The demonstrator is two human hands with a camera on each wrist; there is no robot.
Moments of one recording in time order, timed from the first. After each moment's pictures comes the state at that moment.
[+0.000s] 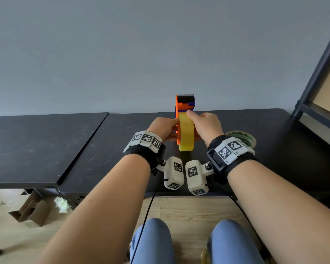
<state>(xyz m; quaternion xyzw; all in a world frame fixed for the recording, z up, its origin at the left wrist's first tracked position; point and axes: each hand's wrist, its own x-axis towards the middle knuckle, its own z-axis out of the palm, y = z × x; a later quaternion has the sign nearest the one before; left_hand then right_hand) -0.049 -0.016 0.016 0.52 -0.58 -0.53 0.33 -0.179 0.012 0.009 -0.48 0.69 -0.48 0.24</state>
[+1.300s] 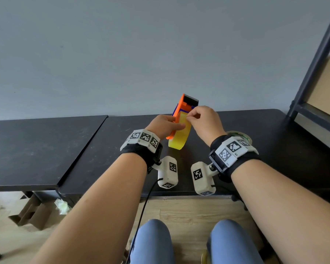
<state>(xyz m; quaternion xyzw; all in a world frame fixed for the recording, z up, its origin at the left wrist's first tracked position) -0.042 -0.010 0.026 0.51 -0.72 -0.39 0.26 -0.188 0.026 0.020 -0.62 0.63 -0.46 0.08</state>
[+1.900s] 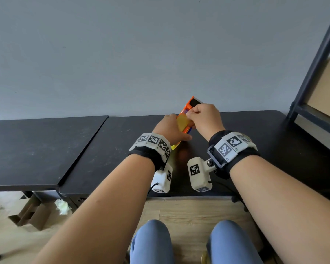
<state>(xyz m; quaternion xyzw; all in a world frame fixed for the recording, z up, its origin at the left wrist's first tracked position) -0.062 -0.003 0.021 0.57 -0.79 -0.16 0.18 -0.183 0.019 0.032 -0.57 0.65 -0.48 0.14</state>
